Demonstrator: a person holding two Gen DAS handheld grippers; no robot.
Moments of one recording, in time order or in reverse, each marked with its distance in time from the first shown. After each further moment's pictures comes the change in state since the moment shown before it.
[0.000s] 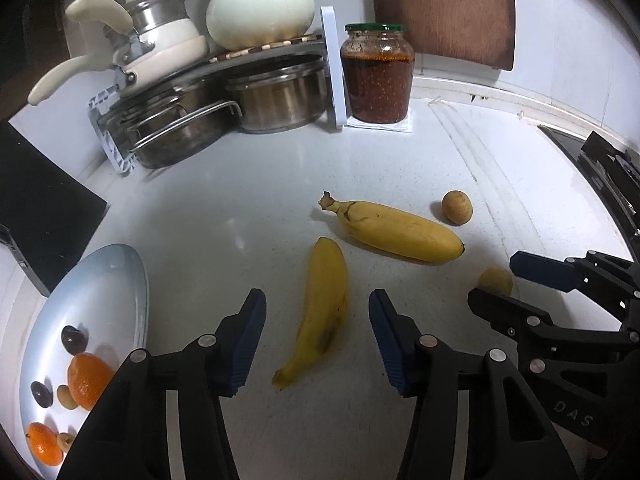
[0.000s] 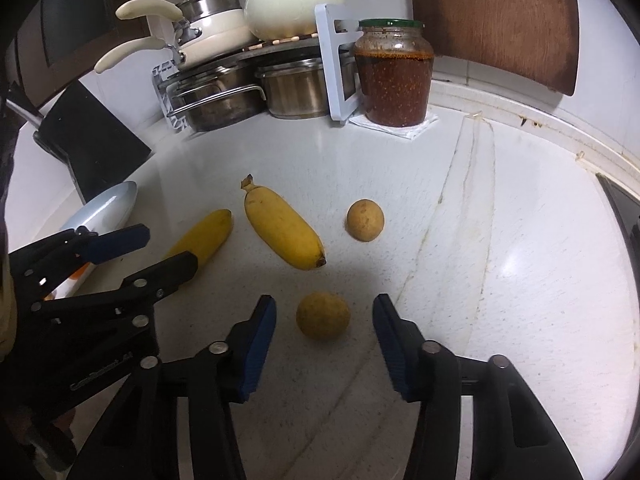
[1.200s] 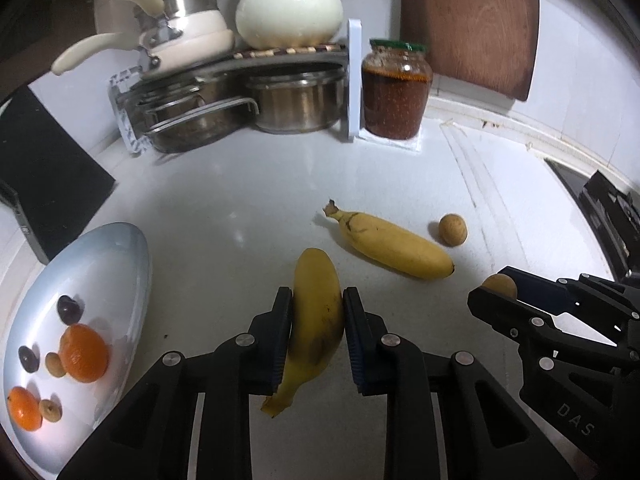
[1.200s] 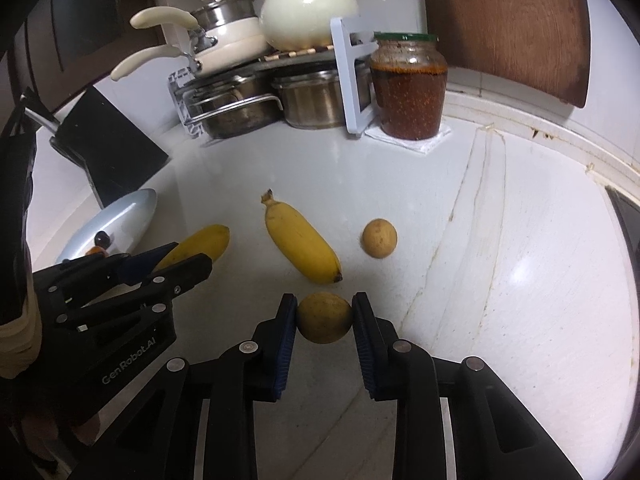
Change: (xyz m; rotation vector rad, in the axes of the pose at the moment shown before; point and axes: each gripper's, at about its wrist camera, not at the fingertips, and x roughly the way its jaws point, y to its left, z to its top) left arm -0.018 0.004 -0.003 -0.129 -0.033 -0.002; right arm -0.015 0.005 0.008 -0.018 -0.020 0.049
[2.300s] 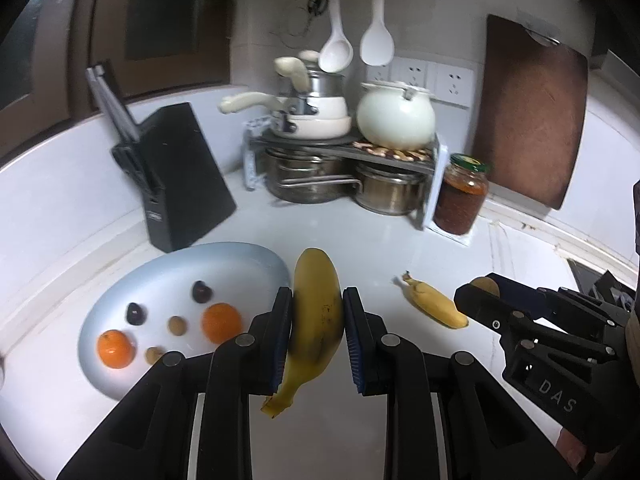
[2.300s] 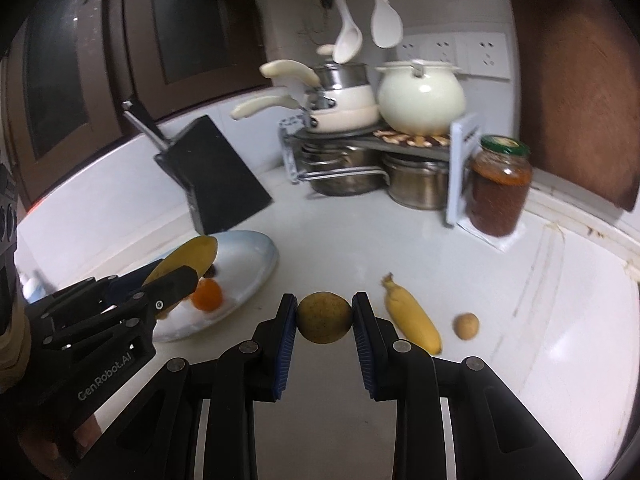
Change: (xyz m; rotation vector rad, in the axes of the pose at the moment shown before) left arm -0.134 0.051 -0.017 -0.247 -0.217 0.201; right arm -0.068 0.074 0.034 -0.185 -0.156 0.220
